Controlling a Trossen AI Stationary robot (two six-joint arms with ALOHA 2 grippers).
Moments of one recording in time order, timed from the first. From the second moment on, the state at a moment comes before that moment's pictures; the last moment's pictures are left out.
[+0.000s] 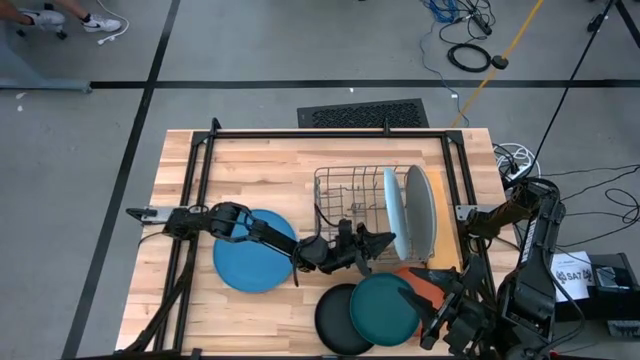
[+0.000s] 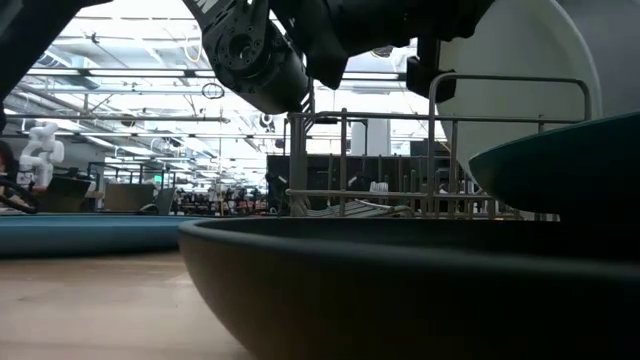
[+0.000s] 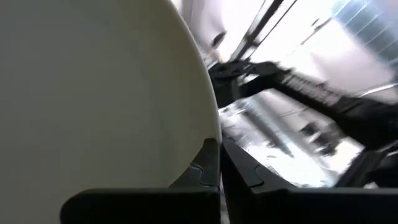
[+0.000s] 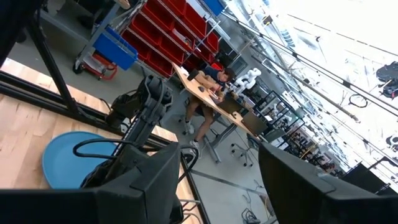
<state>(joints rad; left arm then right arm) -0.26 2.38 1.51 1.43 -0.46 -0.59 1.06 1.64 1.74 -0.53 1.57 -0.23</state>
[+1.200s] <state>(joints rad) -0.19 2.38 1.65 1.22 0.00 -0.75 1.06 1.64 1.74 -0.53 1.57 -0.23</state>
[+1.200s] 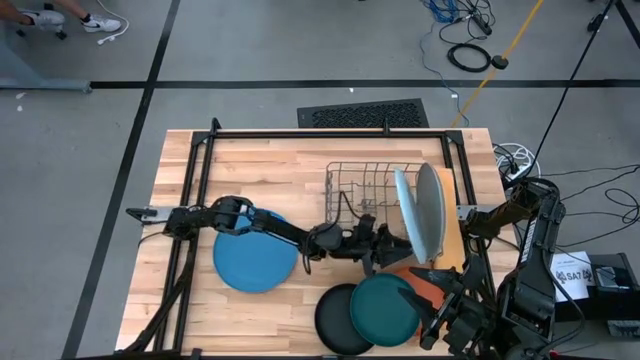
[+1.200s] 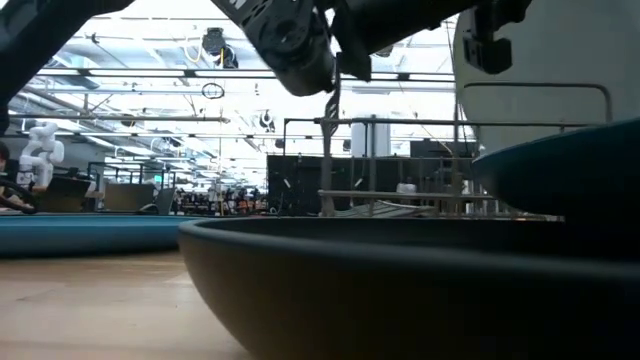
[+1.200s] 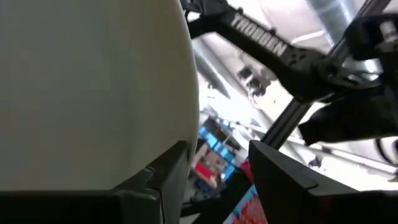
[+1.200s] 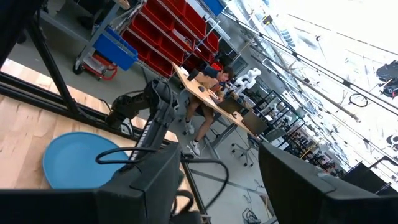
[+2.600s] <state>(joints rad) -0.03 2.38 1.78 0.77 0.38 -0.86 1.06 1.64 1.74 -0.56 1.57 -0.20</state>
